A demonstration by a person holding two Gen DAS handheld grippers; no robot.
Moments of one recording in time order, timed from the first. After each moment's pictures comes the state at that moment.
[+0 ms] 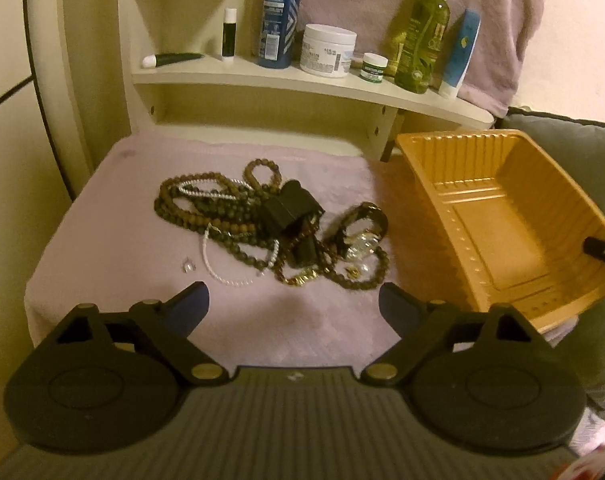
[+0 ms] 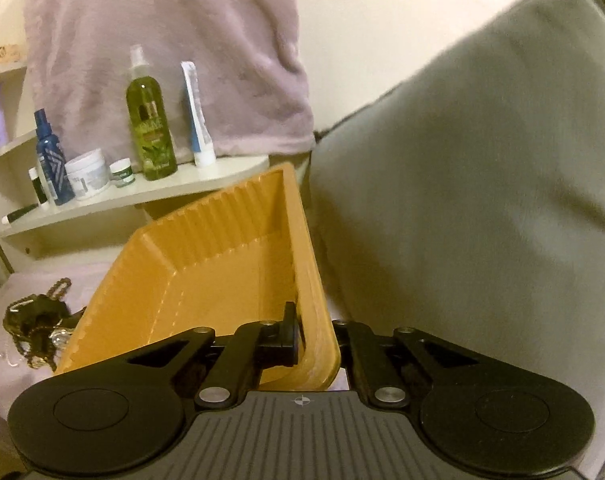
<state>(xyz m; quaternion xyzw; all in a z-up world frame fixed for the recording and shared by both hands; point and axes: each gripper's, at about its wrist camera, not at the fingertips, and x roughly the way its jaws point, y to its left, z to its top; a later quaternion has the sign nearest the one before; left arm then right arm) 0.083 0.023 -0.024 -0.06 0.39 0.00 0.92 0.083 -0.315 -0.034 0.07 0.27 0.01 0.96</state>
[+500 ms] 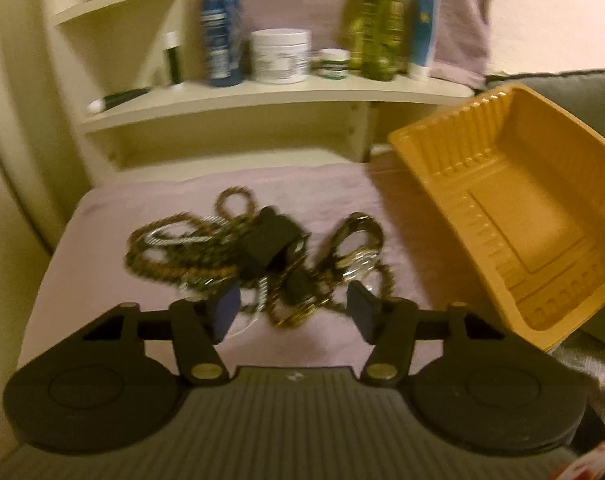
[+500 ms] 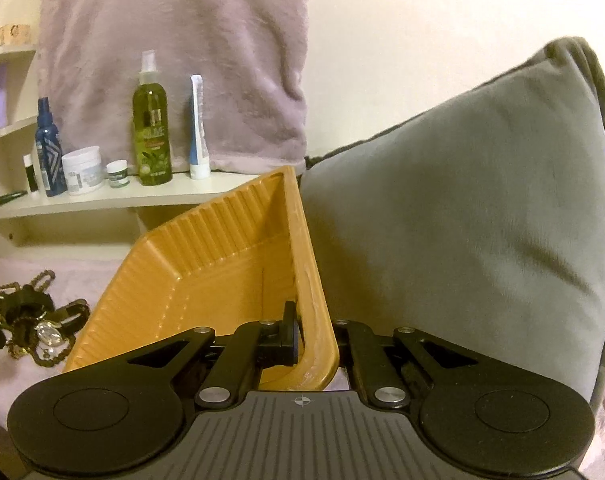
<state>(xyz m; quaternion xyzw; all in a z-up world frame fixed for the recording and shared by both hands) 0.116 0.008 -0.039 0.03 0.36 -0.06 0.93 0.069 -0.303 -0.022 0.02 0.25 -0.02 0.97</state>
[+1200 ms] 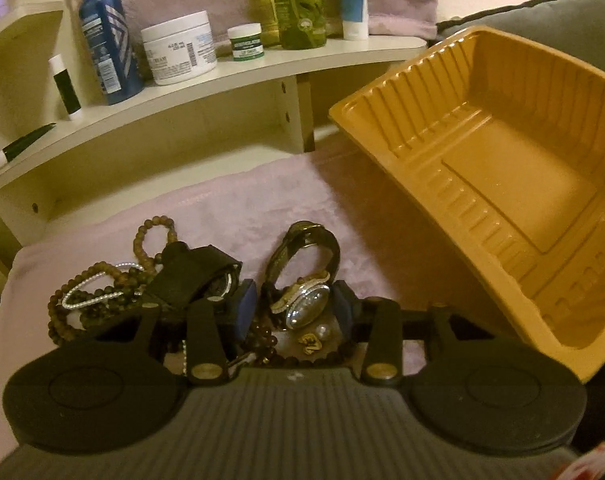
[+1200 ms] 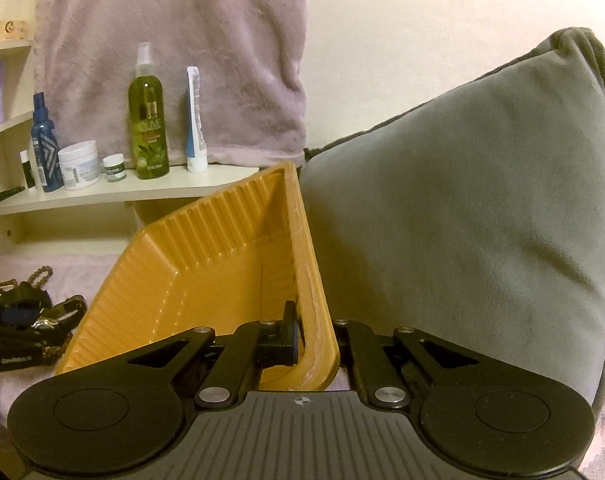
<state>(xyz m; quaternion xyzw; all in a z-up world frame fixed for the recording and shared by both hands) 0.165 -0.041 -0.075 0.11 0.36 -0.11 0.92 0.076 -0.306 -0.024 0.03 0.27 -0.02 0.96</state>
